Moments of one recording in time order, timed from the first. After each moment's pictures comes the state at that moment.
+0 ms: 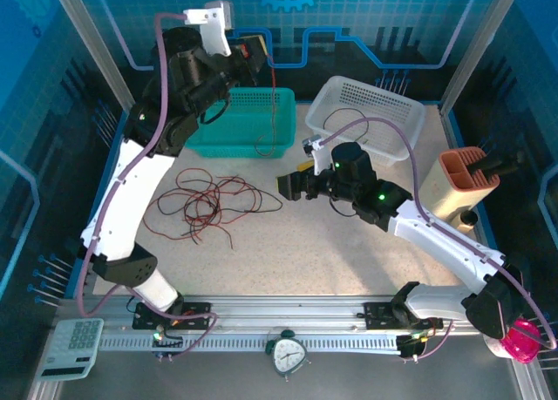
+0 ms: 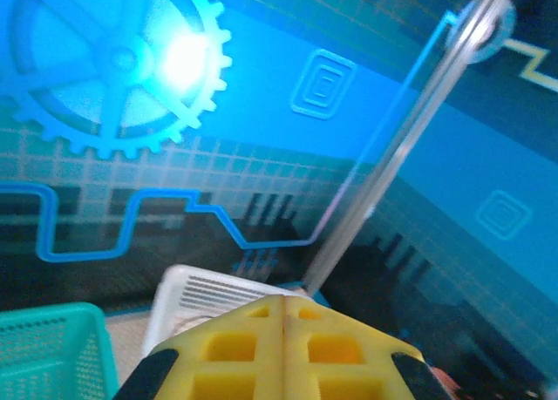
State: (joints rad) left arm -0.51 1.64 2.25 -0.63 -0.03 -0.42; right arm 0.70 1.22 1.06 -0.25 -0.23 0.35
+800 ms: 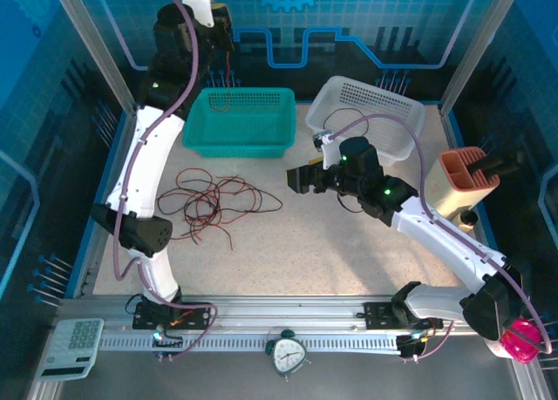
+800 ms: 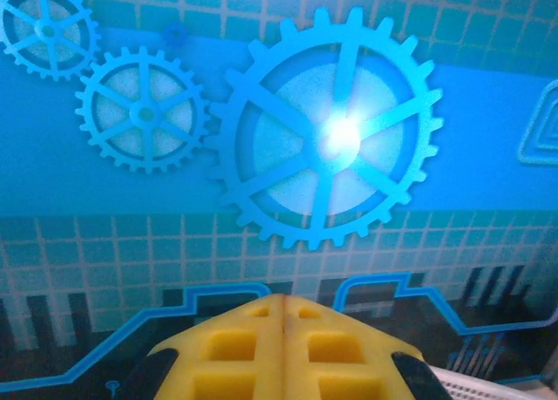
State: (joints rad) left arm -0.29 1.86 2.32 -0.43 -0.15 -0.11; right arm 0.62 1.22 1.06 -0.30 -0.23 0.35
